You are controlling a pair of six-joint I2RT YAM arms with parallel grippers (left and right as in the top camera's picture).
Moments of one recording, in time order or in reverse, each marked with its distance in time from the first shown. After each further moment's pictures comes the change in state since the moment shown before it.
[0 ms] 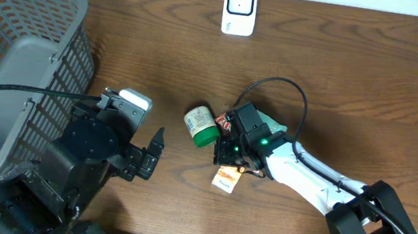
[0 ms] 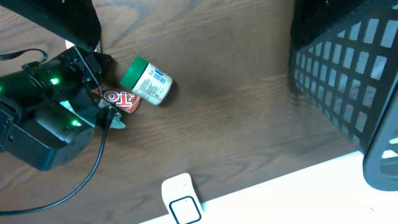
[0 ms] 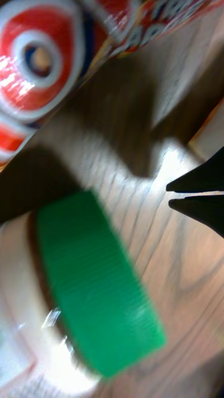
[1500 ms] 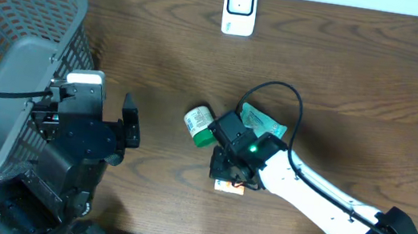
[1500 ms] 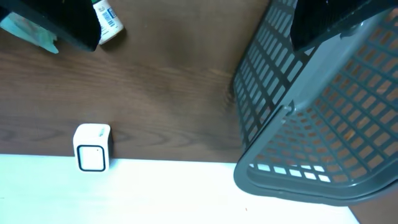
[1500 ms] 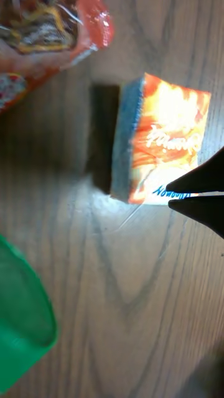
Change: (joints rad) left arm 0.000 0.000 0.000 0.042 -0.376 -0.274; right arm 0.143 -0.102 0.114 -0.374 0.161 0.226
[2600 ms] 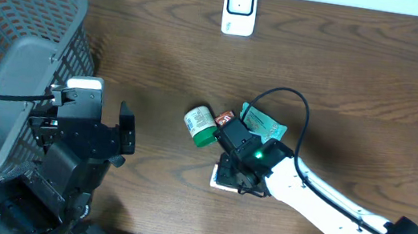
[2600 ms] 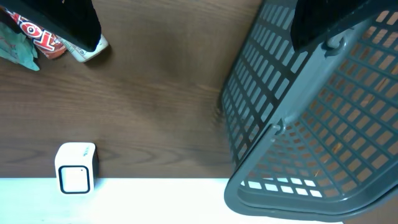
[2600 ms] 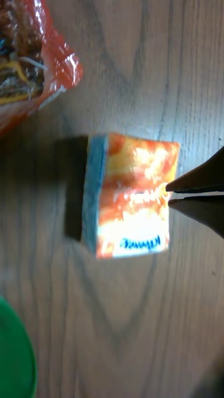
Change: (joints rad) left arm 0.000 0.000 0.000 -0.090 -0.013 -0.014; right arm 0.000 -0.053 -0.046 -0.048 0.031 0.029
